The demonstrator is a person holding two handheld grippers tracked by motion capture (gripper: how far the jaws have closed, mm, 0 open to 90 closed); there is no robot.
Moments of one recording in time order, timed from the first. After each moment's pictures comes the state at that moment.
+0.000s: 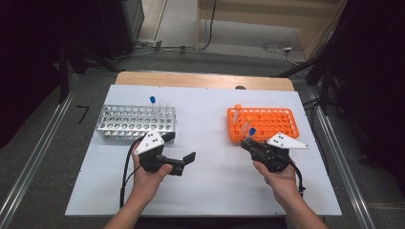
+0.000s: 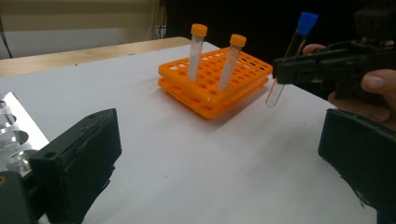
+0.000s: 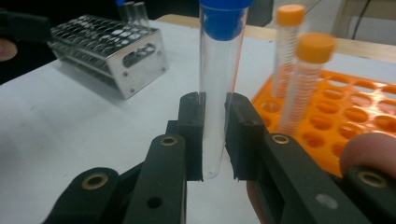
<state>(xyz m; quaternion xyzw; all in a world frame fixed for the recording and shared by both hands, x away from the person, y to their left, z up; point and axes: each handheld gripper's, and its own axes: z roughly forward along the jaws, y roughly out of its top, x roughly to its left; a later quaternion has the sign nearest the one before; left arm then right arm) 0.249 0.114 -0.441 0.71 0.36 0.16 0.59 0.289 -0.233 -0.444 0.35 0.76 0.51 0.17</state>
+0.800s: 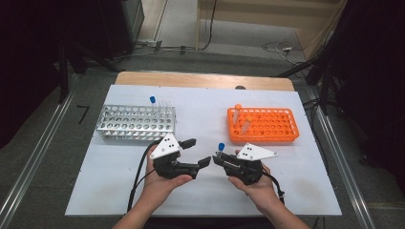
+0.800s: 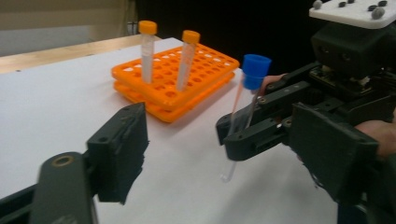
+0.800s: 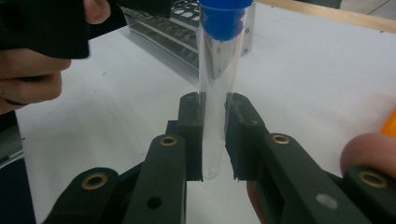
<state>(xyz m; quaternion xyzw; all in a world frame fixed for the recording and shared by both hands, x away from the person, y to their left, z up) 0.242 0.079 -0.437 0.73 0.31 0.12 0.59 0.263 -0.171 -0.457 0.27 0.81 0.51 0.11</state>
